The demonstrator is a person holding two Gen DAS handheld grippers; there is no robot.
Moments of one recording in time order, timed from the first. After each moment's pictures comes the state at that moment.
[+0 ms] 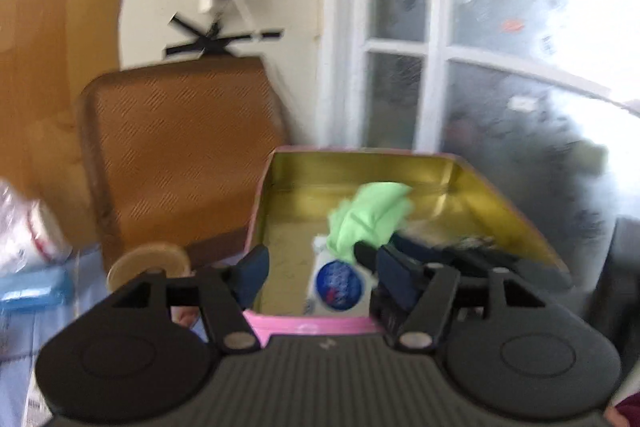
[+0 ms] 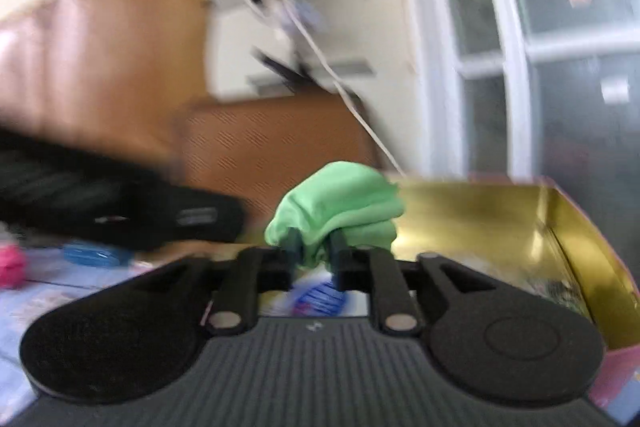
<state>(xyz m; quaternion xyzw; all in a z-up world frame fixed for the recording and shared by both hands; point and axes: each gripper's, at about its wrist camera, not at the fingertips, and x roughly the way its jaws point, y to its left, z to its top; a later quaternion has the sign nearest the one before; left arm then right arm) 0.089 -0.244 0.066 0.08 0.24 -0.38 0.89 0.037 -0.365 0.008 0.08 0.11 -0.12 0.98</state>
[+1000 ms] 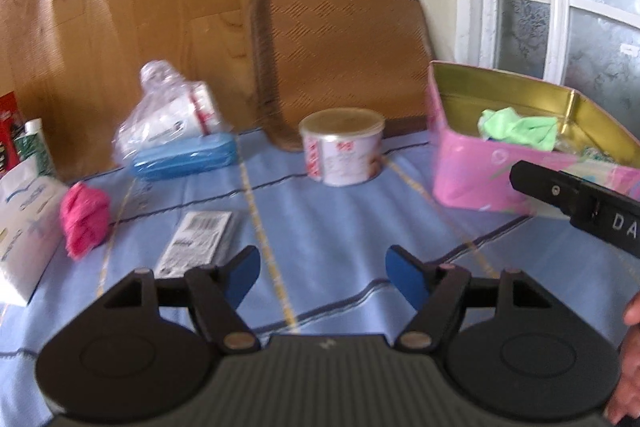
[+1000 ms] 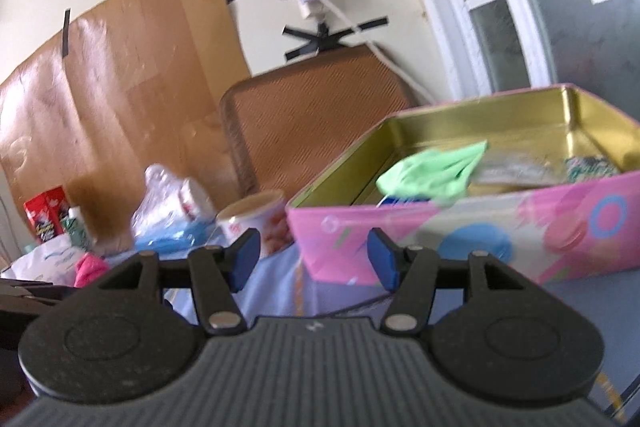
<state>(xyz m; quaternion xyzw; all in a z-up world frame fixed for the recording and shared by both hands) 0.069 -0.105 0.011 0.10 0.29 -0.22 0.92 -0.008 -0.310 -0.005 0.18 0.12 -0.05 0.98</state>
